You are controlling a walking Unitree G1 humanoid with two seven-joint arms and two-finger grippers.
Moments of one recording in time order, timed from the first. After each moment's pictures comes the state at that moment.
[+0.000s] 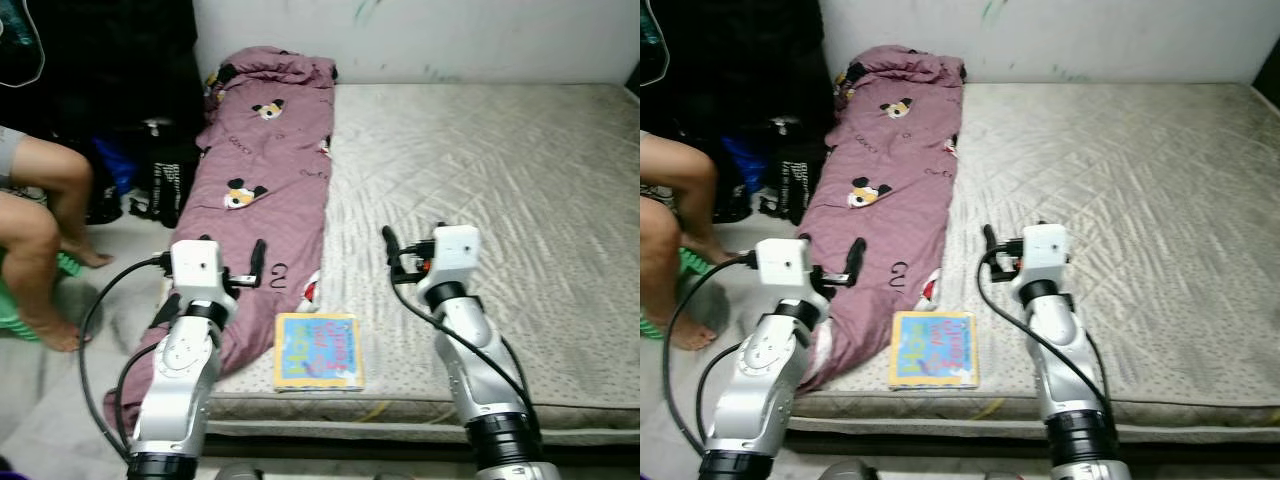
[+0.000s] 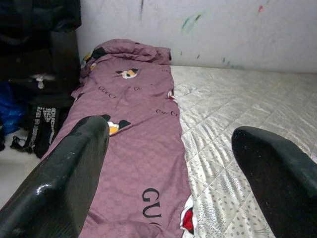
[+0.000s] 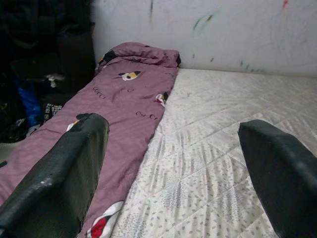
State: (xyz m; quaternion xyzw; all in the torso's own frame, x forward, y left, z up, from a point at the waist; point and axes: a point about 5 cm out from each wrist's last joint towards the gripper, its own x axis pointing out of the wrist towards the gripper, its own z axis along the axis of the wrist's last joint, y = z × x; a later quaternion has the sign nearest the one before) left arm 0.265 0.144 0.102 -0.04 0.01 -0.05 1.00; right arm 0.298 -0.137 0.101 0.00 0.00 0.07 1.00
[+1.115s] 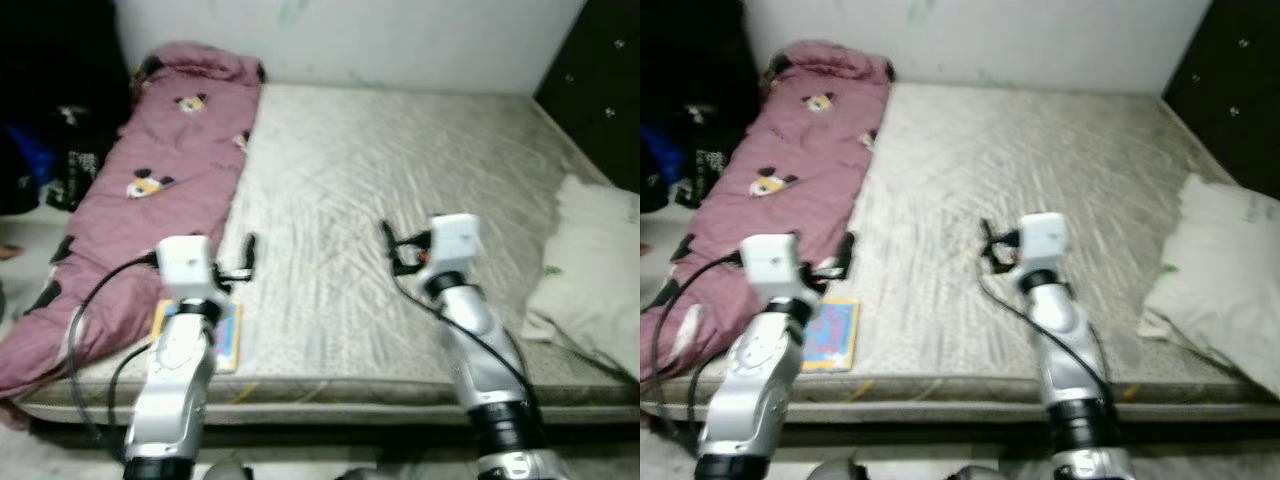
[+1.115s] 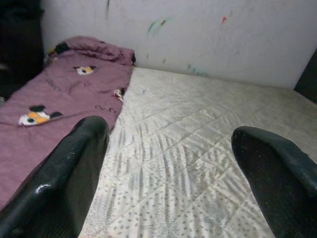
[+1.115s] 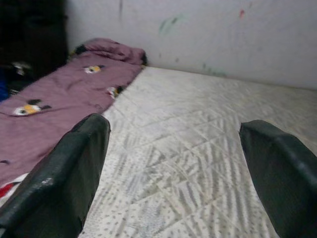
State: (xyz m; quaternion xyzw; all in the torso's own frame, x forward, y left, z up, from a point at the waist) left arm 0.267 0.150 0.112 -0.05 0.00 -0.03 1.00; right arm 0.309 -0.130 0.113 -0.01 -0.01 0.10 0.99
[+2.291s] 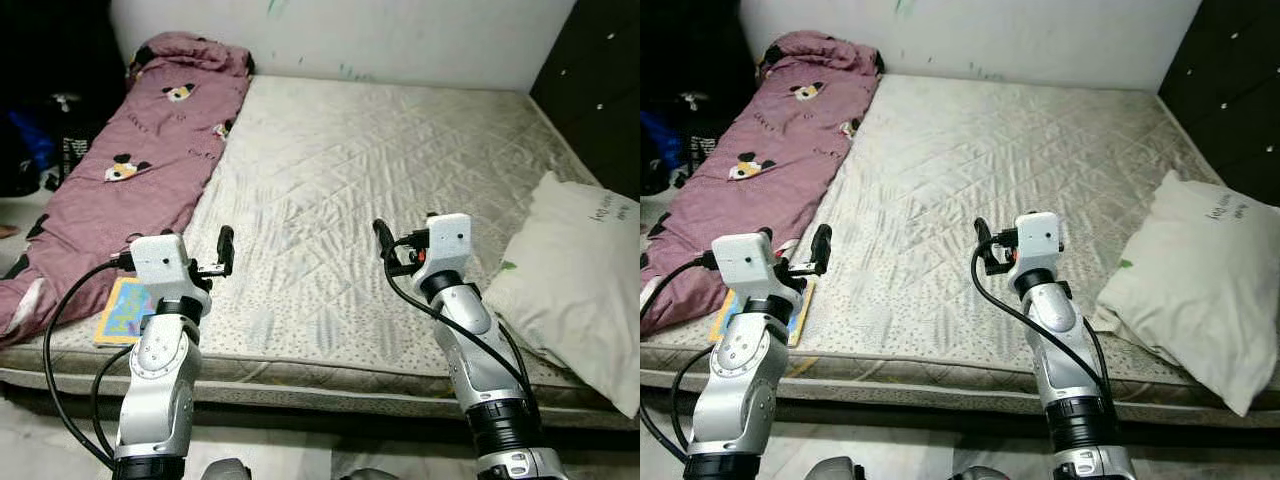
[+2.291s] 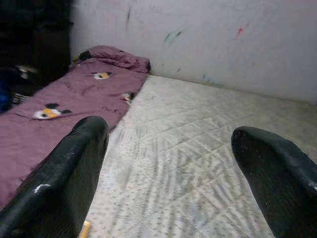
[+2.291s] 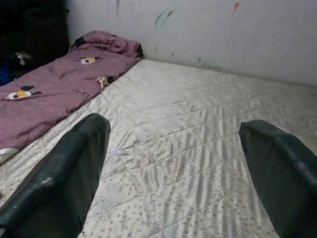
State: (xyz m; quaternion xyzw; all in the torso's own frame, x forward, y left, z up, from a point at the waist) left arm 0.268 0.163 0.118 -0.04 -0.02 0.02 1.00; right arm 0.309 -0.138 0.111 -0.02 0.00 0.10 1.00
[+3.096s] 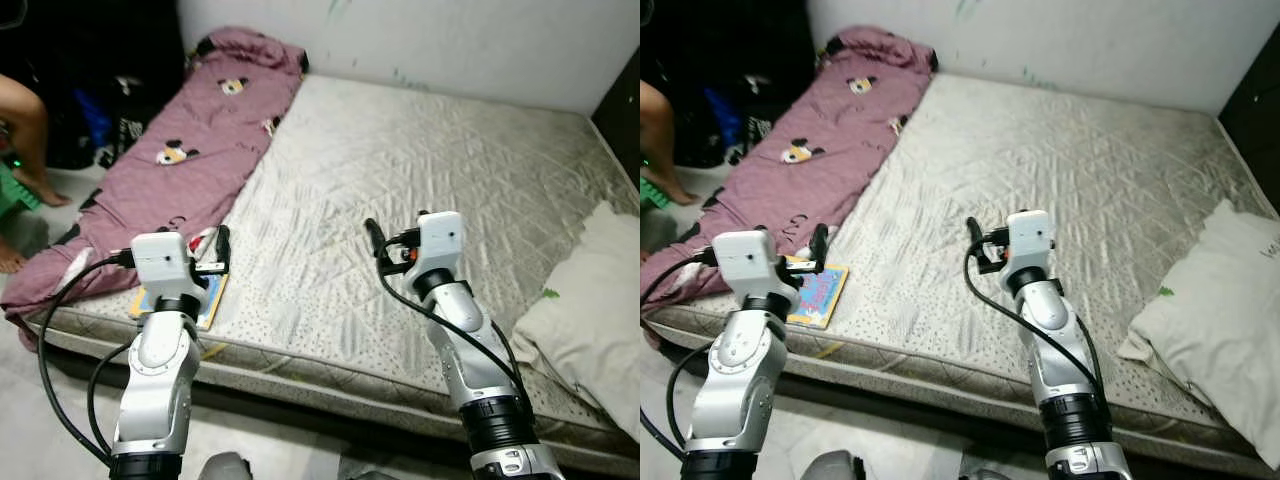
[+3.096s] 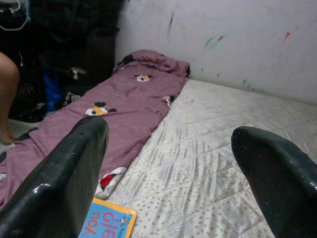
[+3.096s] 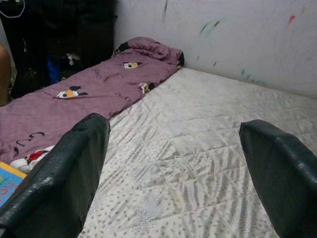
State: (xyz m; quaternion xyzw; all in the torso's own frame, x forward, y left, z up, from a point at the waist) left arm 0.268 0.161 0.116 -0.04 -0.02 0.02 1.00; right arm 0.311 -0.131 0.113 -0.02 0.00 0.11 0.99
